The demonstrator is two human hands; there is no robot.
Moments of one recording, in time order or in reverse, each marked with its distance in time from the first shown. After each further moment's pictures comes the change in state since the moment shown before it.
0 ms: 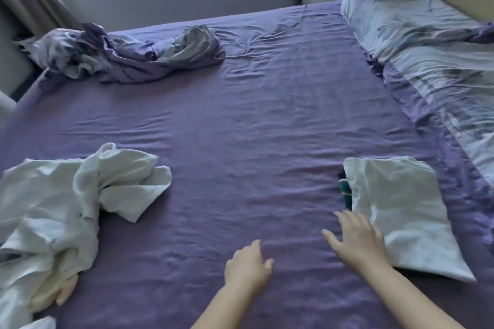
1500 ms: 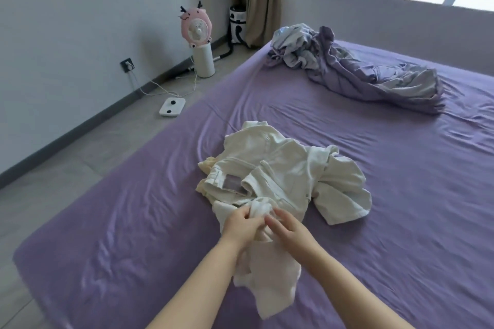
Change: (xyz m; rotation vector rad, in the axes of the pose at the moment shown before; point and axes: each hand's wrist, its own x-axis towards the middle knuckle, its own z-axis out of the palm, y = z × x) left_hand -0.159 -0.413 -0.186 -1.392 0.500 -0.291; right_hand -0.151 -0.540 0.043 0.680 -0.637 -0.572
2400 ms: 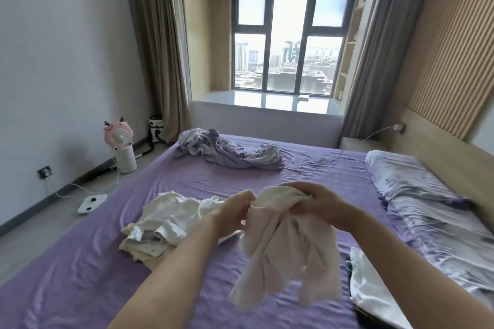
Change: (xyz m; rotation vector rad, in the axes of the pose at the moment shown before) left_hand -0.370 0.137 0.172 0.044 -0.709 0.301; right_hand -0.477 -0.088 -0.257 -0.044 0.203 -0.392
